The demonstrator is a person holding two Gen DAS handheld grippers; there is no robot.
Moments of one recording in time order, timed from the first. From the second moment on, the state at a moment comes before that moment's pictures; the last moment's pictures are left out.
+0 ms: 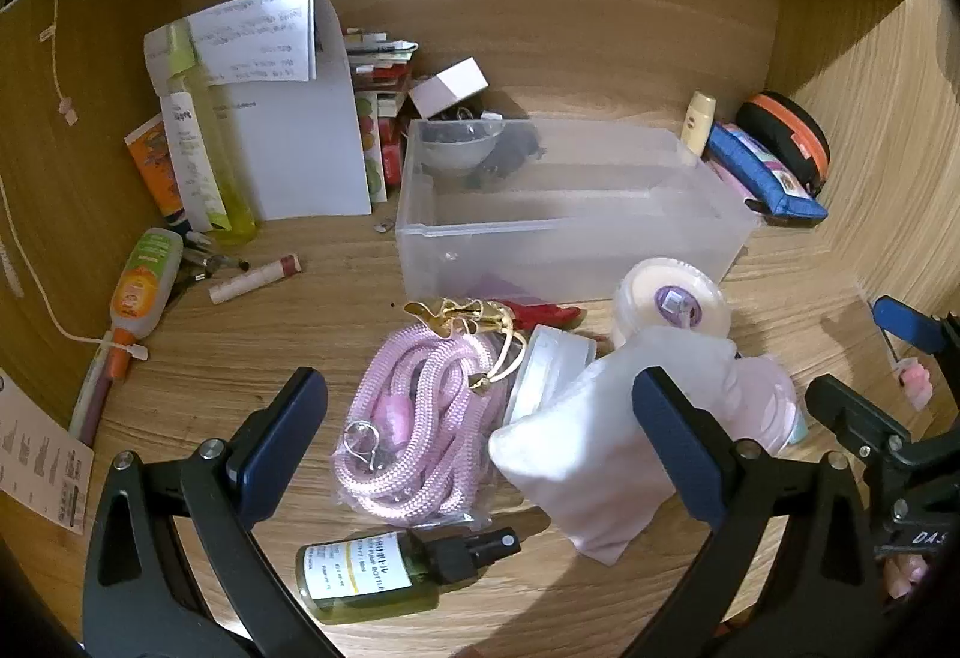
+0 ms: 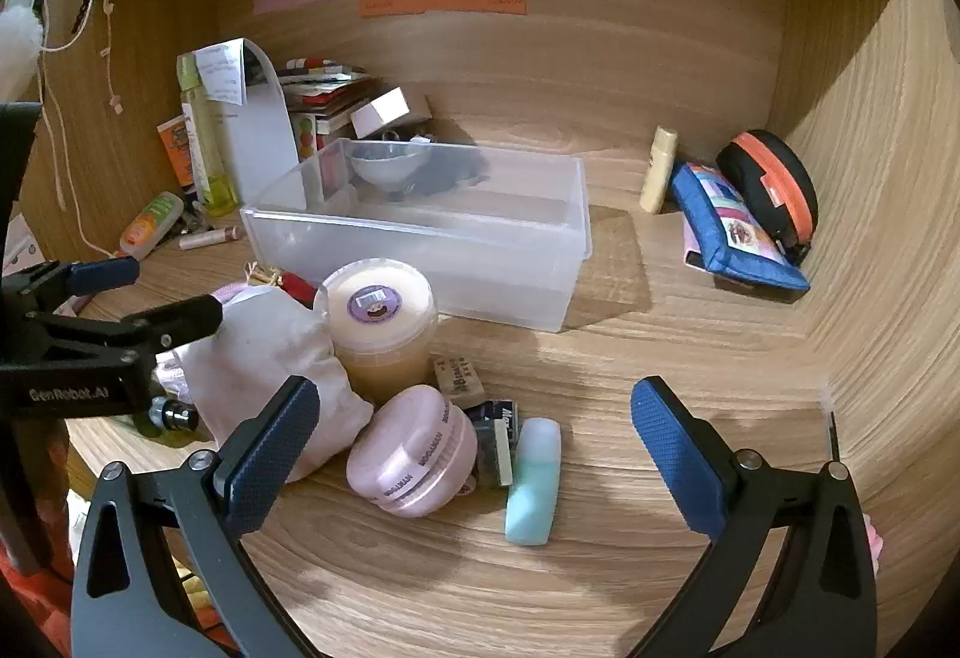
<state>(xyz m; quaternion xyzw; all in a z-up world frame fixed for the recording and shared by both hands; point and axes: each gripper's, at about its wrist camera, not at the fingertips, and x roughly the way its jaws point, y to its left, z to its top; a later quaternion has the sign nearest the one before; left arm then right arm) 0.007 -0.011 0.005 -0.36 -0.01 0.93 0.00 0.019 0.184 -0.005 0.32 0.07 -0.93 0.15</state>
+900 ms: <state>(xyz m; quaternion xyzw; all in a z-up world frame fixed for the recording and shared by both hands) 0.052 -0.068 -0.031 -0.44 -0.03 0.90 0.01 0.029 0.229 -0.028 0.36 0.03 -0.92 0.15</state>
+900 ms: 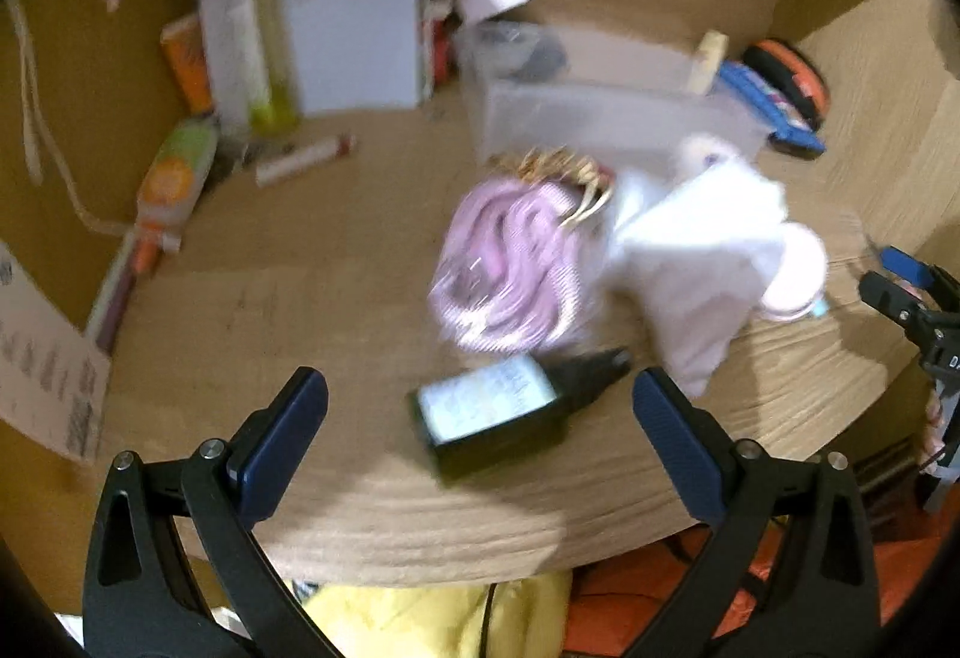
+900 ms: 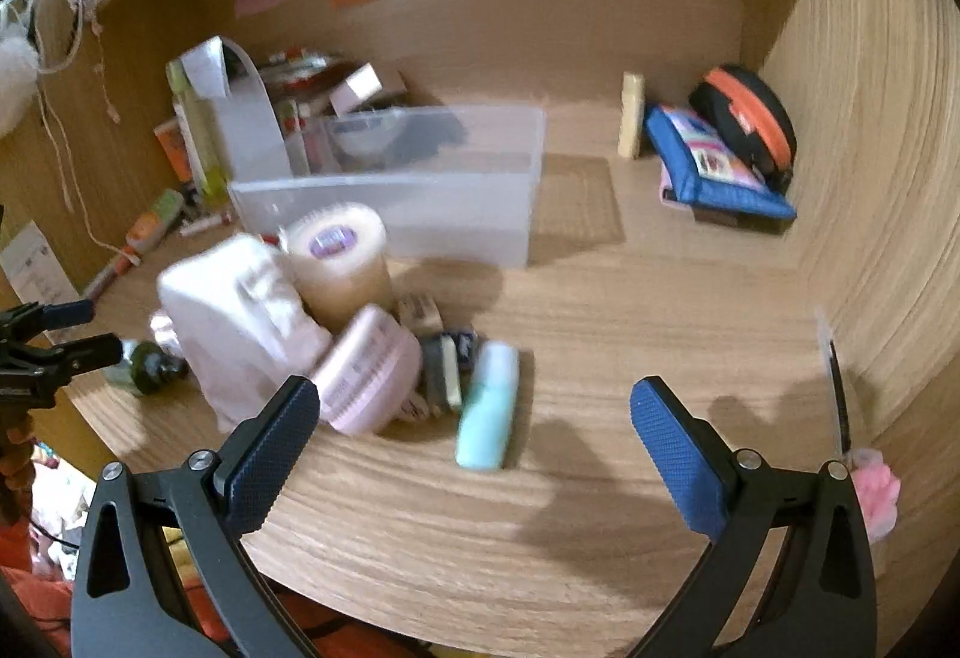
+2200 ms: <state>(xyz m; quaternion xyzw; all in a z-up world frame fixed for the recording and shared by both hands) 0.051 -0.061 -0.062 -0.40 -0.06 0.91 0.04 -0.002 0.238 -0.074 0.43 0.06 -0.89 0.14</state>
